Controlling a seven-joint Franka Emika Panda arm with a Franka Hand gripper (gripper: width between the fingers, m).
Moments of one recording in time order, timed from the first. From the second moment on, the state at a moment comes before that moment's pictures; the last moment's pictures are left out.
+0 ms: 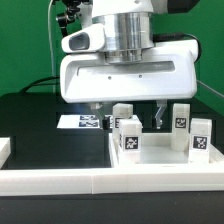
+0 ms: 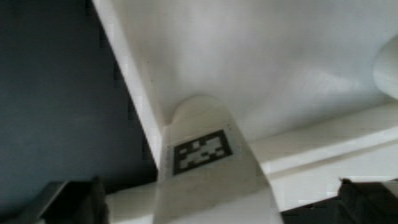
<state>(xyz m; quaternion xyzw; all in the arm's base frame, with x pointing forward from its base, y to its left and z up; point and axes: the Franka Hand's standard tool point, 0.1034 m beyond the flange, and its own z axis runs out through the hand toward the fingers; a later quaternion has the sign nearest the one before) 0.615 0.006 0.079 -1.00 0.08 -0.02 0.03</state>
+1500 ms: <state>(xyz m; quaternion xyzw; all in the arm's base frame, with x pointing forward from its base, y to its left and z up) 0.616 0.005 0.081 -0.97 0.24 -0.03 0.06</state>
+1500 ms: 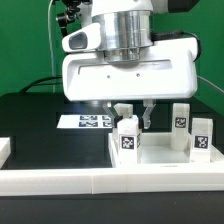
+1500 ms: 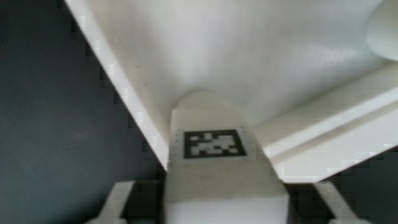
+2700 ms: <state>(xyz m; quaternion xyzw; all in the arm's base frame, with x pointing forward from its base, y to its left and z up) 0.616 0.014 0.081 -0.76 0.65 0.00 0.08</state>
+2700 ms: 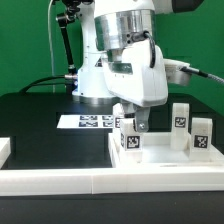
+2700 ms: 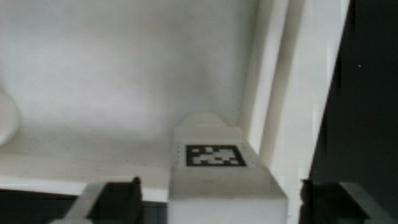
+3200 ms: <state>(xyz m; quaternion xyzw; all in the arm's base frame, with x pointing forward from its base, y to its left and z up) 0.616 0.010 0.082 -0.85 0.53 -0.01 0.07</state>
